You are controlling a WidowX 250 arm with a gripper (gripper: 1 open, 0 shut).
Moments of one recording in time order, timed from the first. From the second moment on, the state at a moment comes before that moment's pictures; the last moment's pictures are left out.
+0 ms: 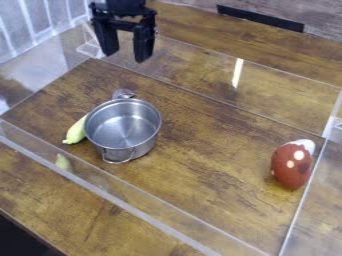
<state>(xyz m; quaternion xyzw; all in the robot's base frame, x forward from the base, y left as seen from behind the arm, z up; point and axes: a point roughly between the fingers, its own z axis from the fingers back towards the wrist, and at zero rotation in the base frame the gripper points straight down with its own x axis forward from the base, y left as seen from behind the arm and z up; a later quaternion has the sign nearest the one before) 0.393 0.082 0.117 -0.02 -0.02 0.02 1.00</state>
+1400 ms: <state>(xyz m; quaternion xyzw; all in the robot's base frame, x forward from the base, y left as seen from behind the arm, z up) 0.416 0.112 0.111 0.01 -0.04 -0.05 1.00</state>
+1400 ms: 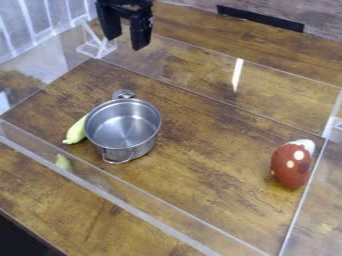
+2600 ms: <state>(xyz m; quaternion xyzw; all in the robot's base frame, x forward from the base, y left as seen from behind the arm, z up) 0.415 0.094 0.085 0.00 -0.03 0.00 1.00</state>
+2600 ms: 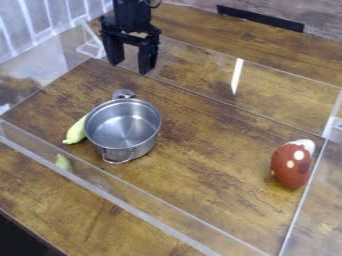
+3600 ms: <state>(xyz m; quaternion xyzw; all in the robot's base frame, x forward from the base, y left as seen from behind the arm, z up) 0.367 0.101 0.061 -0.01 -0.02 0.02 1.00</state>
